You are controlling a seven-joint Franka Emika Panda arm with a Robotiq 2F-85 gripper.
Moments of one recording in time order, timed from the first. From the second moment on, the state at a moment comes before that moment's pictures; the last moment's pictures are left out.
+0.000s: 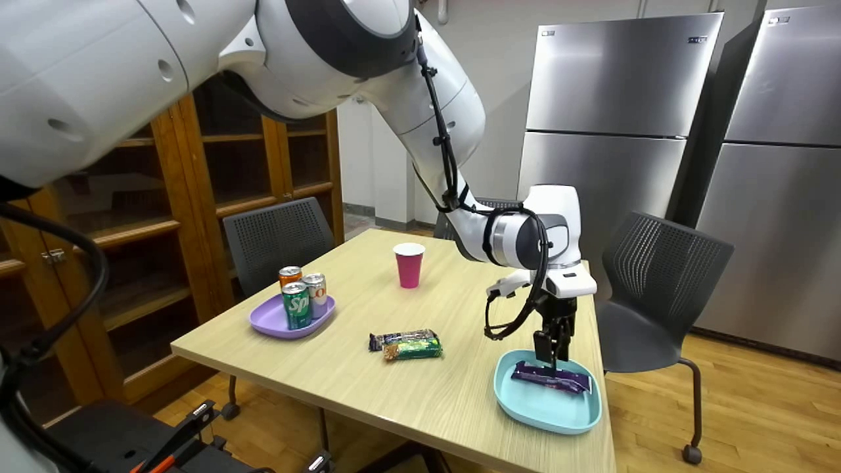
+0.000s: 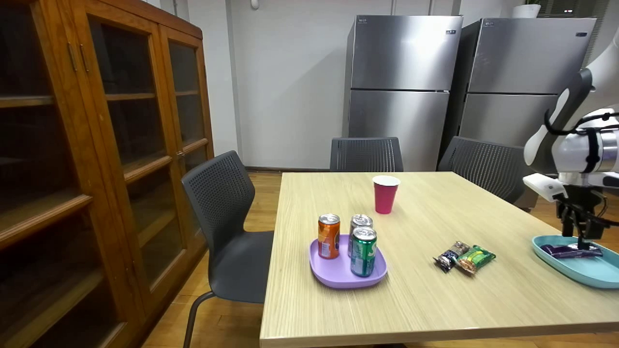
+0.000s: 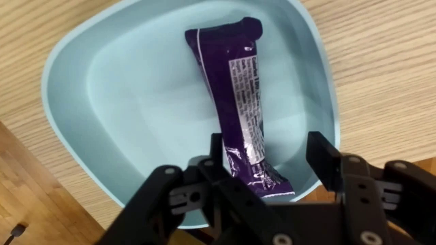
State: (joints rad) arm -0.20 0.97 -0.38 -1.56 0.16 2.49 1.30
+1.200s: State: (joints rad) arm 0.02 0.87 -0.31 -1.66 0.02 2.49 1.20
